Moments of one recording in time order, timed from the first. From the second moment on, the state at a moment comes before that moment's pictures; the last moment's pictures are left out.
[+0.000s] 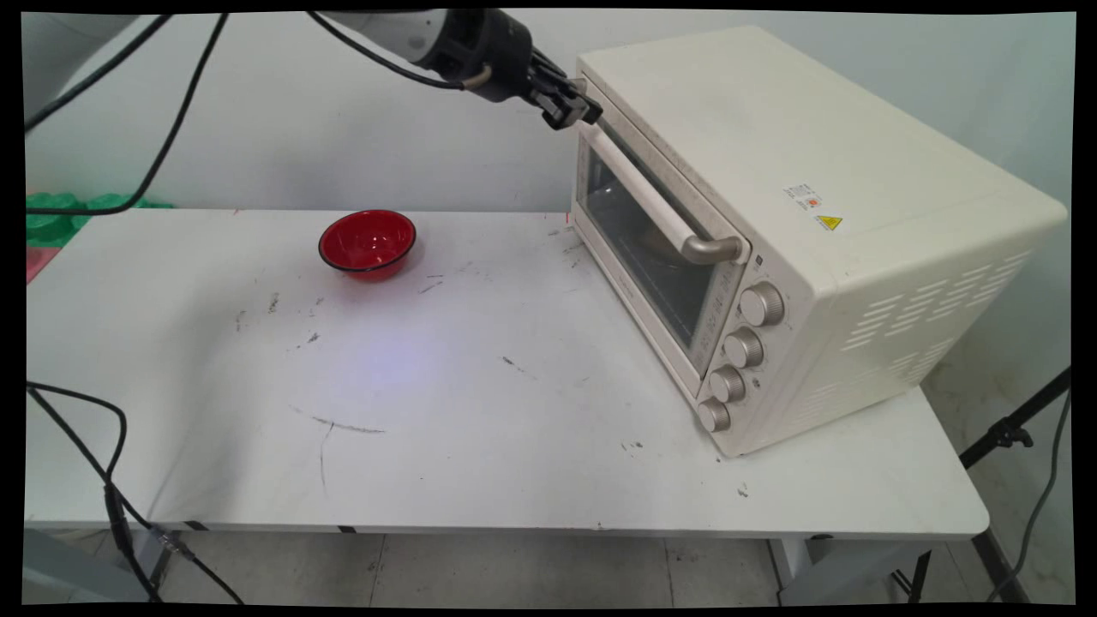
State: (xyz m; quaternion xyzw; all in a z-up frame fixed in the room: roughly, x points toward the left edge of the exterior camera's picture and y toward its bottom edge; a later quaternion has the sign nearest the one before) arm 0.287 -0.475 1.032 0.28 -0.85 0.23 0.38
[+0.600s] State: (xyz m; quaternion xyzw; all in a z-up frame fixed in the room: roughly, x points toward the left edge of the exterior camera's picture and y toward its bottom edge) arm 0.258 -0.492 1.020 0.26 -0.87 0.24 0.35
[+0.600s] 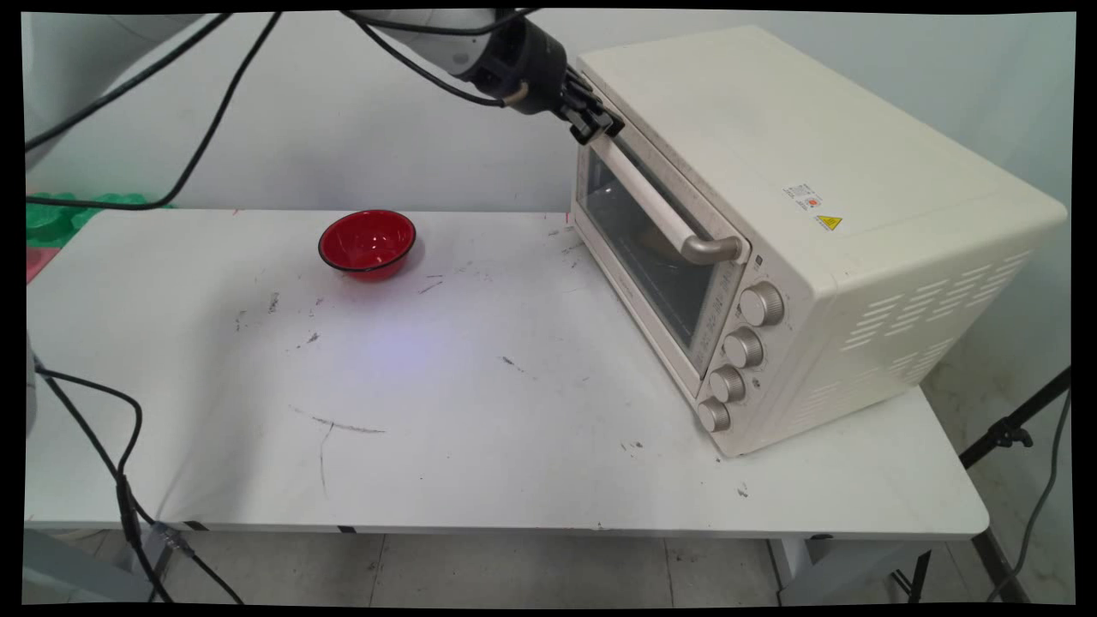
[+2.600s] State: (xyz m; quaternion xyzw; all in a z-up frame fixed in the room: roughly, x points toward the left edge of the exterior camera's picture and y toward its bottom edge) arm 0.309 -0.459 0.974 0.33 -0.86 0.20 0.32
